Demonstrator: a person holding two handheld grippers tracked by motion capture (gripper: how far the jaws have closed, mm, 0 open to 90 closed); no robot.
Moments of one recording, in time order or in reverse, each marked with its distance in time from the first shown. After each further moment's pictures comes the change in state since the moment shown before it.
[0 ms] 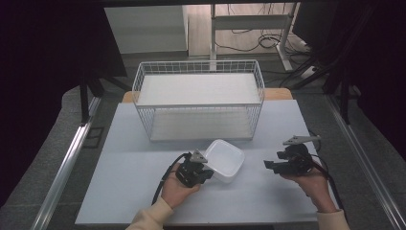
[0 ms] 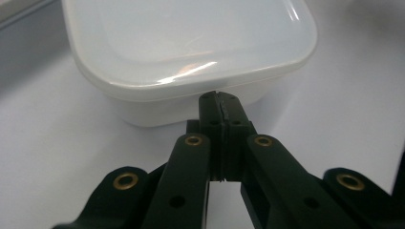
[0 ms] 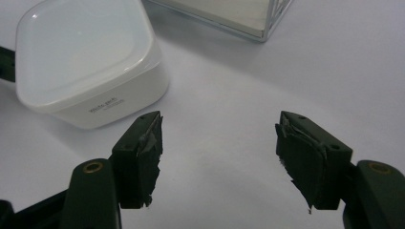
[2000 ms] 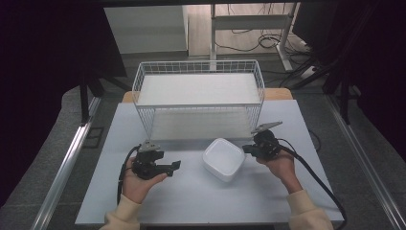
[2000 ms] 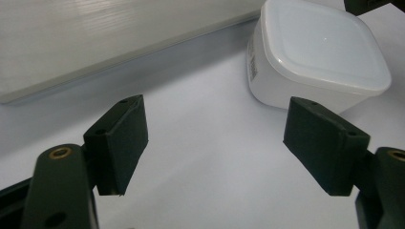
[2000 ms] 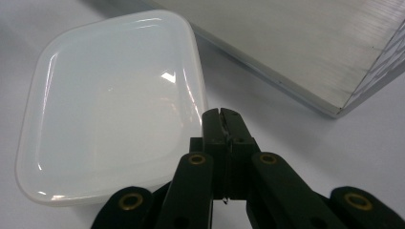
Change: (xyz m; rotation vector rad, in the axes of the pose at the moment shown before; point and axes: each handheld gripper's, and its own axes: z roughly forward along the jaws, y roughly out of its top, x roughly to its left) left arm 0.055 -0.039 -0.094 -0.165 0.186 -0.230; right arm 0.028 0.054 0.067 0.033 0.082 -0.127
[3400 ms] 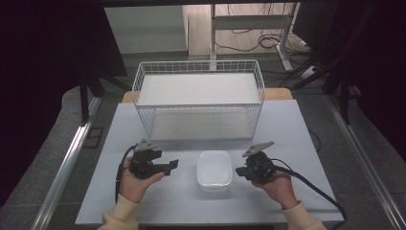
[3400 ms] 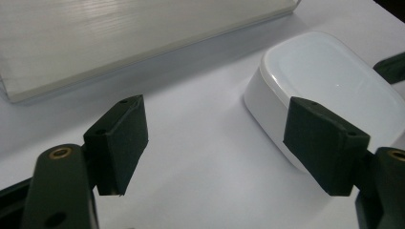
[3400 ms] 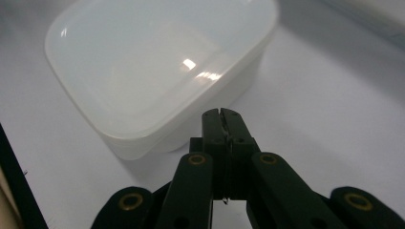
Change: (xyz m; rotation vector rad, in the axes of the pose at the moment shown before) left arm 0.005 0.000 -0.006 -0.018 -0.004 -0.010; right arm 0.057 -0.031 -0.015 0.059 0.080 -0.080
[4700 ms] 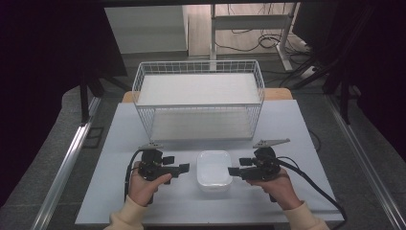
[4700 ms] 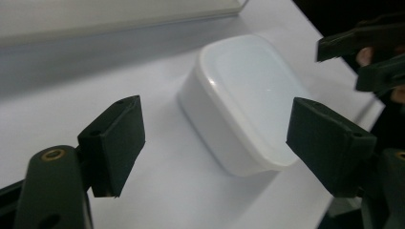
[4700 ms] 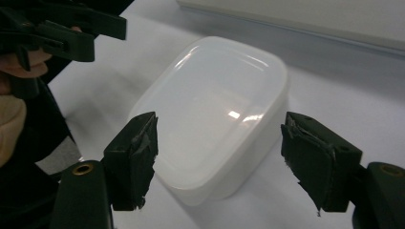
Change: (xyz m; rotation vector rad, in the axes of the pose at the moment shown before) left arm -0.015 0.001 0.016 0.033 -0.239 -0.163; right arm -0.003 0.001 -0.011 -0.196 0.204 0.257
